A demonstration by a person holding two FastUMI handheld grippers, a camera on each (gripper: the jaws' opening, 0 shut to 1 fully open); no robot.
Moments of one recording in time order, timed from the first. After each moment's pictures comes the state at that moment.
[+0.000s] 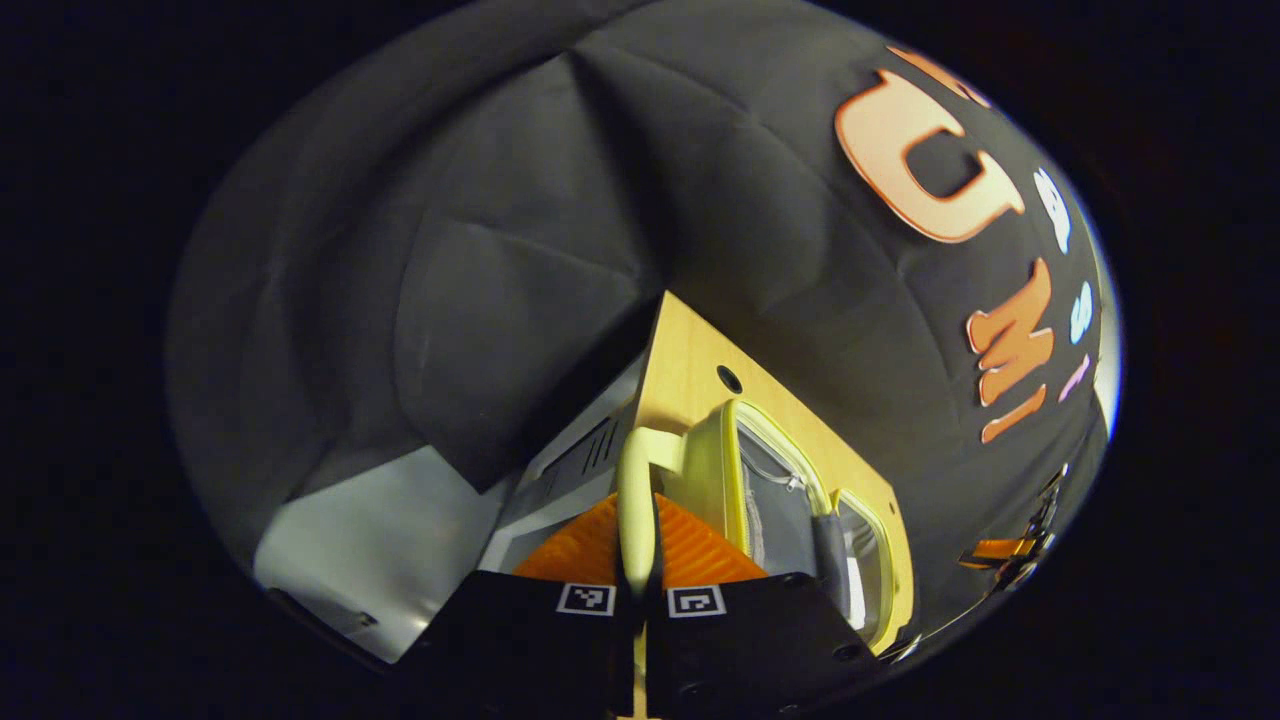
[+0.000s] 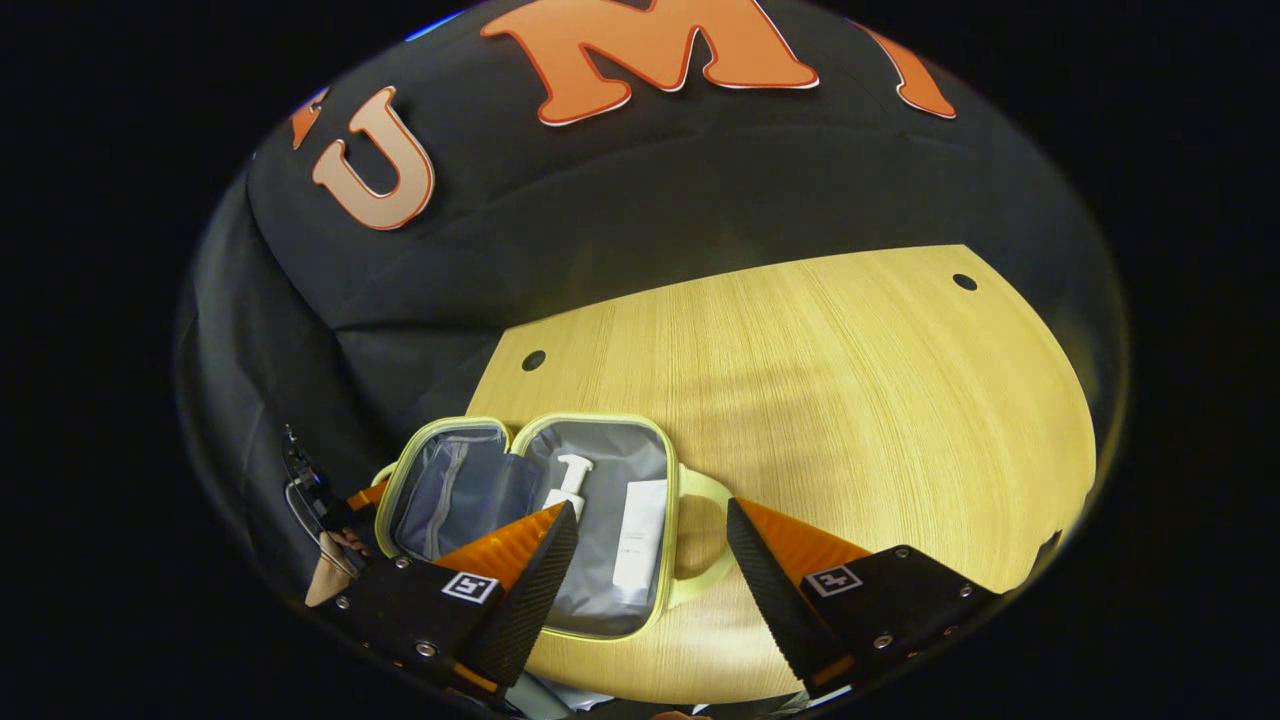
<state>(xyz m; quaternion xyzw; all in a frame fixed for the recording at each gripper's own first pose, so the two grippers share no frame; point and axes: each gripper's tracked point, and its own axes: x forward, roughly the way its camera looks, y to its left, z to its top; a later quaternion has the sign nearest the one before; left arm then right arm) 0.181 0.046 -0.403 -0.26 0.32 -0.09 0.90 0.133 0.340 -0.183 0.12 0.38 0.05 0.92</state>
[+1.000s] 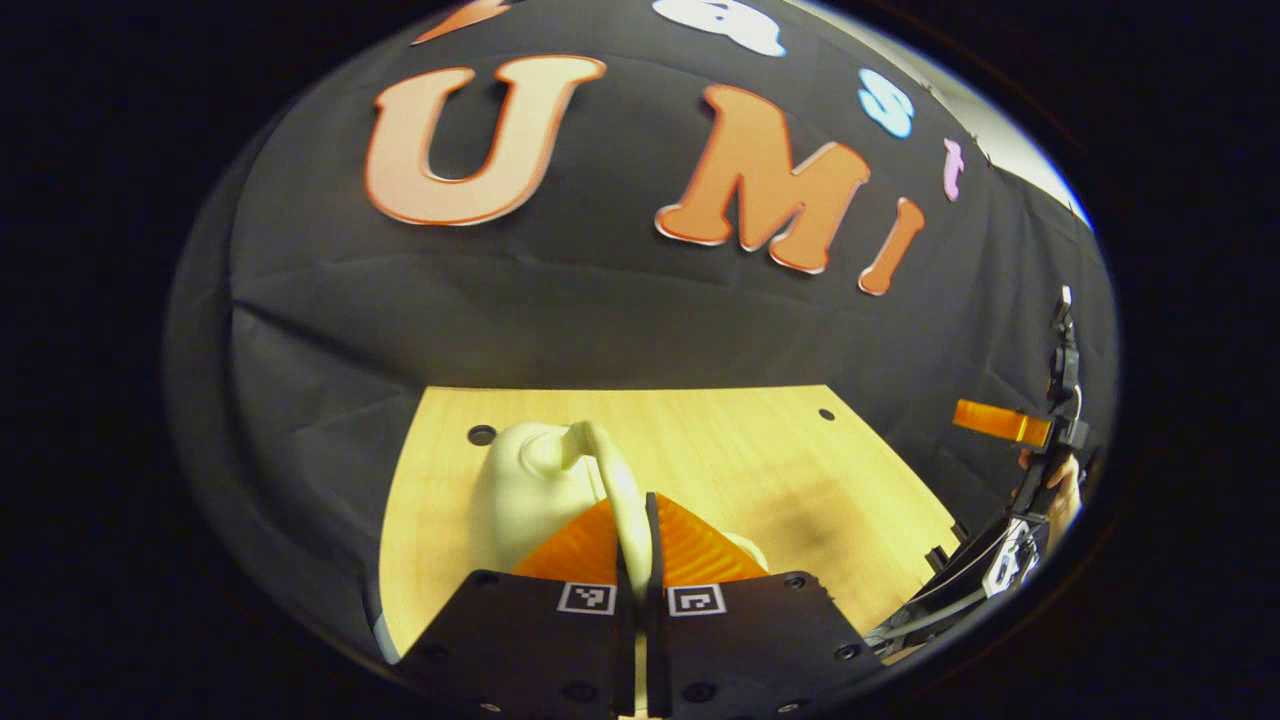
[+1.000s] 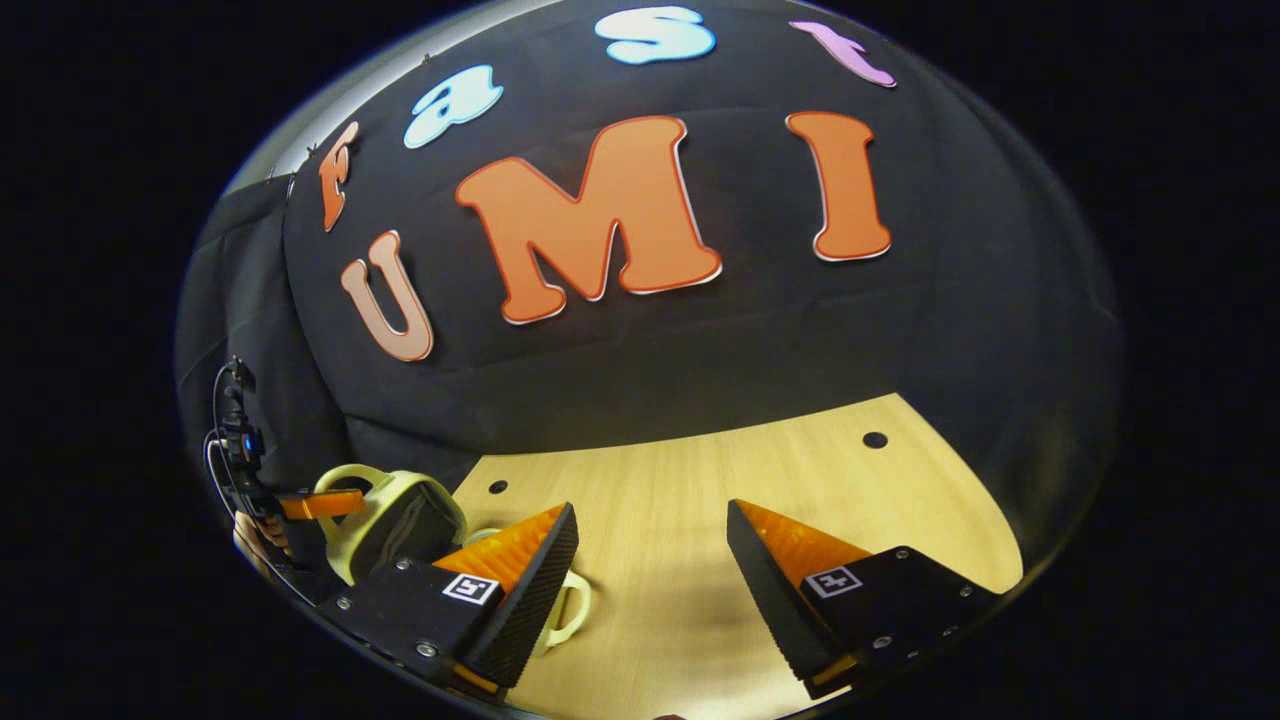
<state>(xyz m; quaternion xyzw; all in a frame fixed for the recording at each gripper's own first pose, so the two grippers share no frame) 0.105 -0.294 -0.199 0.00 0.28 -0.23 0.93 0.121 0.132 -0.036 0.09 0.17 0.03 0.98</state>
